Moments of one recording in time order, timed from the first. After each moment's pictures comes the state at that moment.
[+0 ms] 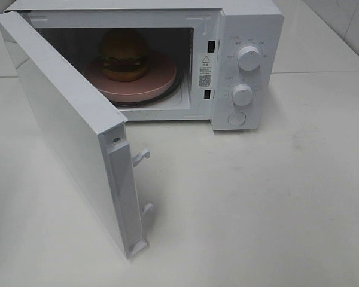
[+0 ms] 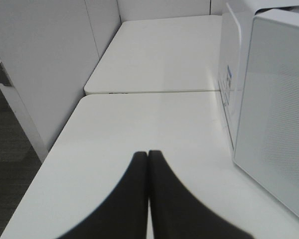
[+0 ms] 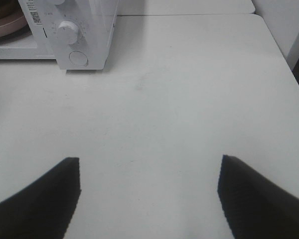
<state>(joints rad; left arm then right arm) 0.09 0.72 -0.24 -0.38 -0.16 0.46 0.10 0.00 -0.50 -0.06 1.00 0.10</state>
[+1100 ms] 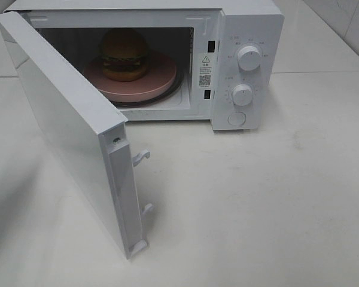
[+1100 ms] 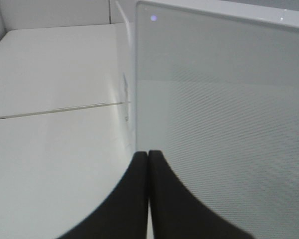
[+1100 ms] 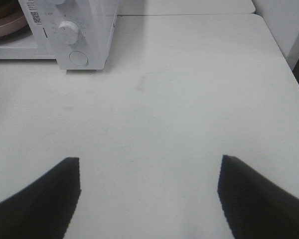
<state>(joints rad) 0.04 1.34 -0.26 0.38 -0.82 -0.22 0.10 0.00 -0.50 -0.06 1.00 0.10</state>
